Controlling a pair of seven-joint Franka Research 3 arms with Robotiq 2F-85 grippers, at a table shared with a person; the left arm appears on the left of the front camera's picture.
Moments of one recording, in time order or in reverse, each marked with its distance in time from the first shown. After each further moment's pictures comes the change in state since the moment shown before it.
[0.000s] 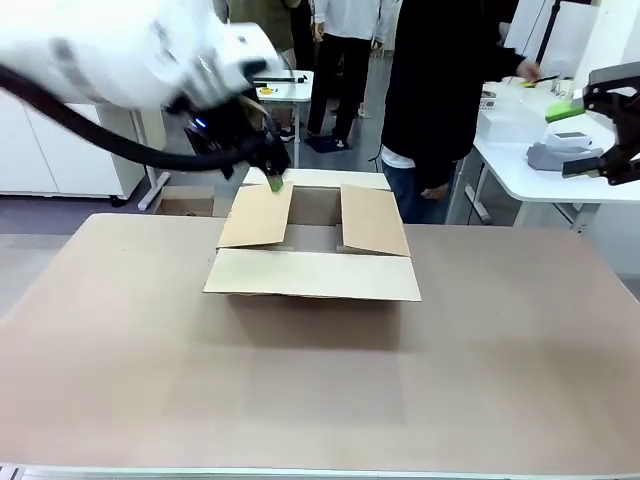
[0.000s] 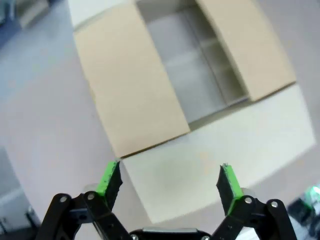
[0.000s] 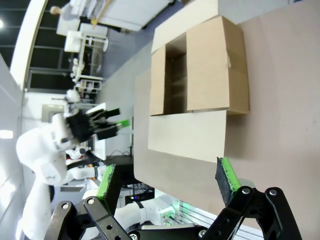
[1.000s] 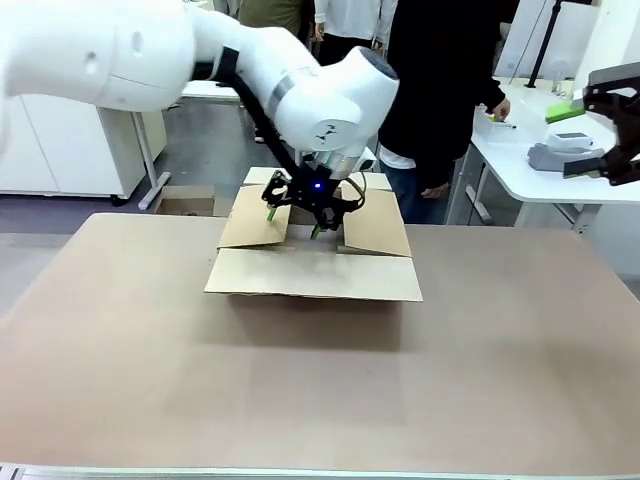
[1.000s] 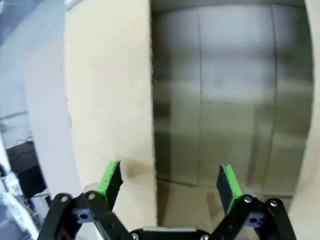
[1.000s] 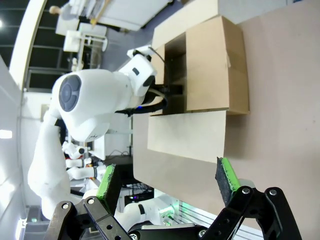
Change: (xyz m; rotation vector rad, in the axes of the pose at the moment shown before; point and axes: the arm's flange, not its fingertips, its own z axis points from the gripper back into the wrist) left arm 0.097 -0.071 -0.165 0.456 0.269 0.235; right arm 0.000 0.001 -0.001 -0.004 0.001 0.002
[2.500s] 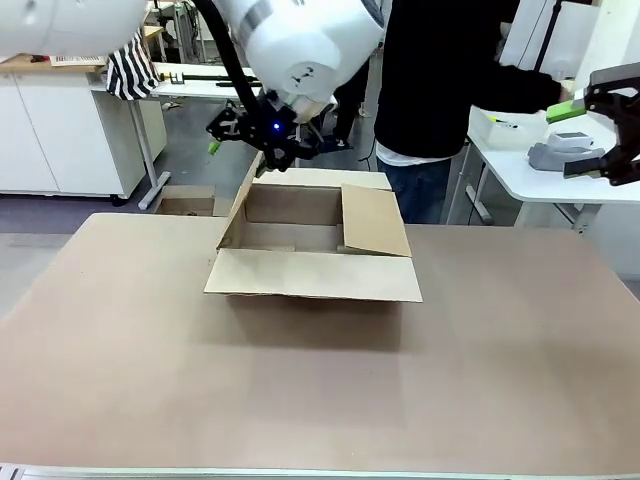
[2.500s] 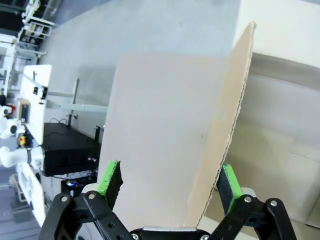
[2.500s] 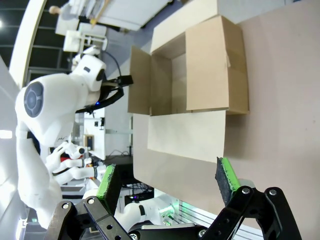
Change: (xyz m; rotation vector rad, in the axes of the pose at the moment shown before) left arm 0.003 0.114 0.058 0.248 -0.091 0.214; right arm 0.000 0.000 0.001 0.000 0.001 -0.001
